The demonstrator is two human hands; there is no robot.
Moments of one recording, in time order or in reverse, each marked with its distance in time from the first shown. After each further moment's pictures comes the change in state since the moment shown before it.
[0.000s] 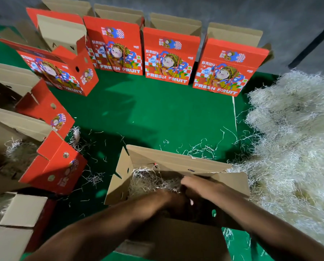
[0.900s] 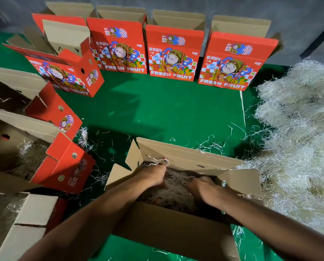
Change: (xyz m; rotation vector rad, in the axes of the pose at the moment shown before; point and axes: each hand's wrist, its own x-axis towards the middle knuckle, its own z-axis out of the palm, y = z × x) left_hand -0.048 -0.075 -0.052 -0.002 0.444 -0.329; right_hand -0.008 -0.005 0.019 0.149 0.085 0.130
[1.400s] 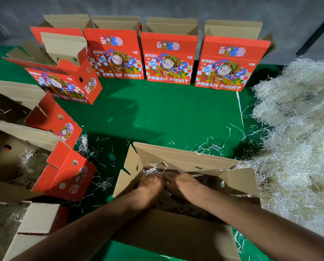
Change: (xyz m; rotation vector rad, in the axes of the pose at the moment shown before) left_hand -0.027 0.009 0.008 0.404 0.023 0.035; right_hand 0.036 -0.047 -0.004 -0.106 0.246 -0.365
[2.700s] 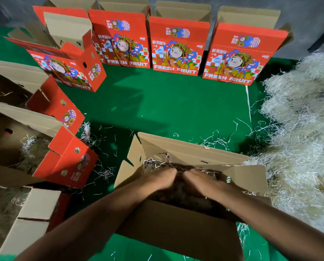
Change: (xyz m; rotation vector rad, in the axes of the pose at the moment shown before) left_hand 0.024 0.008 0.017 -0.447 -0.009 0.145; right_hand -0.029 0.010 -0.012 -0.050 -0.161 0.121
